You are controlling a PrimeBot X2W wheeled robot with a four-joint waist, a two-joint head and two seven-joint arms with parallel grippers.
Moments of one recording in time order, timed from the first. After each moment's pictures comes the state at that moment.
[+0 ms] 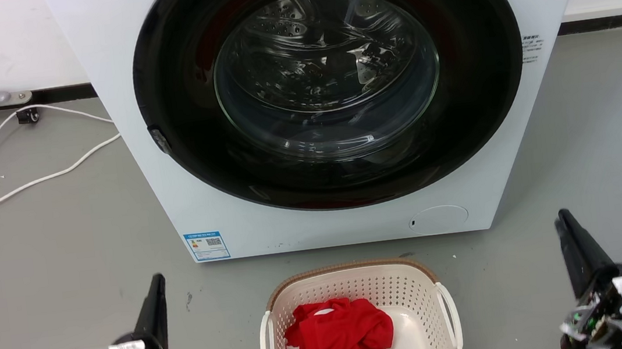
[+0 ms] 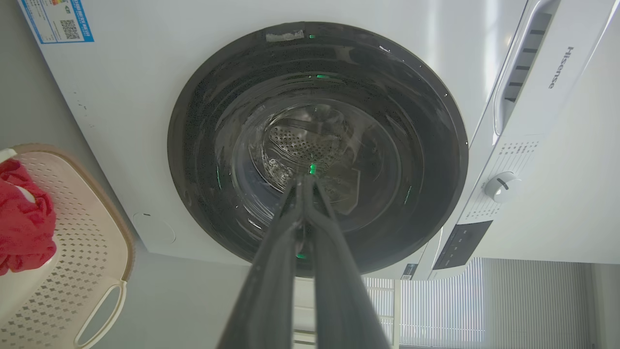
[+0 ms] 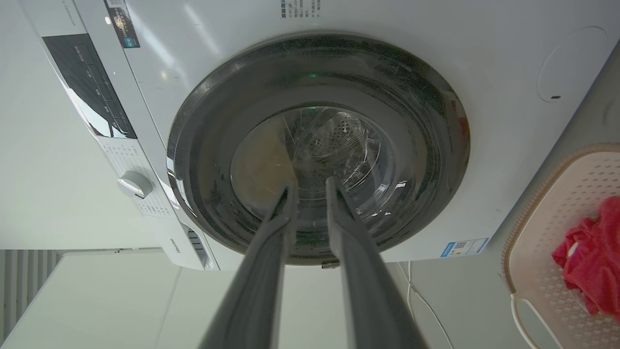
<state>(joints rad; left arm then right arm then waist) -0.09 0.05 0.11 0.26 -1.62 -0.13 0.11 -0.09 -0.05 -0.11 0.26 1.62 0.13 0.11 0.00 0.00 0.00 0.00</state>
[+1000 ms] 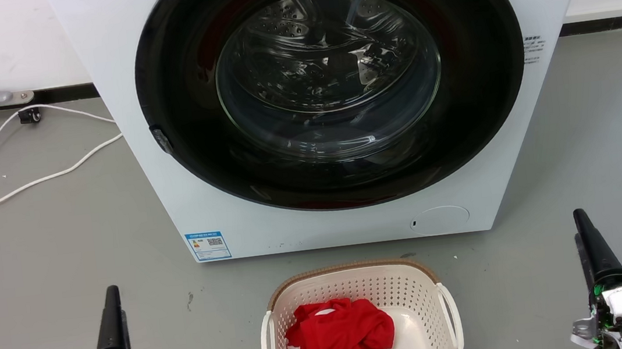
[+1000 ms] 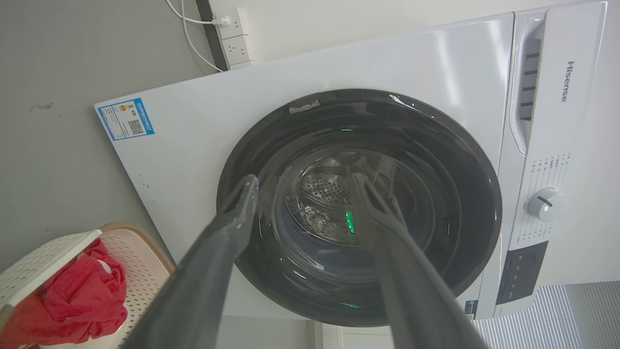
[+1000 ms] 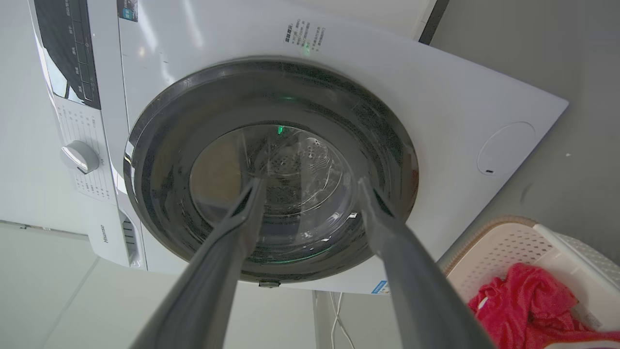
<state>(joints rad) -0.03 0.05 0.18 0.23 -1.42 -0.13 -0.01 -0.04 -0.05 -0.10 0.23 1.35 0.13 -0.01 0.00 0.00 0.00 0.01</state>
